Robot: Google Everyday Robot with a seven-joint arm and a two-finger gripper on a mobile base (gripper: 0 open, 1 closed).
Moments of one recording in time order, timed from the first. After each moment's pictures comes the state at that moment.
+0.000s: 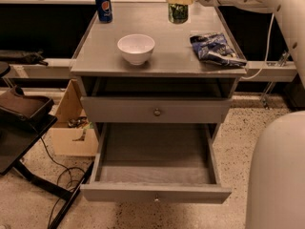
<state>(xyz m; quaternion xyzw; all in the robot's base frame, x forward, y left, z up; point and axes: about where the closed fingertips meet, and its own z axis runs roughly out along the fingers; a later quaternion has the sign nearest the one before) 0.820 -0.085 1.025 -0.37 0.69 0.18 0.60</state>
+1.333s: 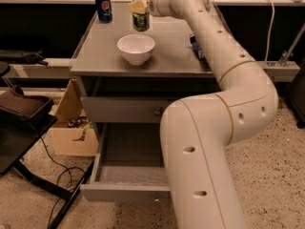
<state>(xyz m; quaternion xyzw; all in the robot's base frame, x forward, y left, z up) 0.956 0.030 0.941 -0.26 0.75 0.18 0.58</state>
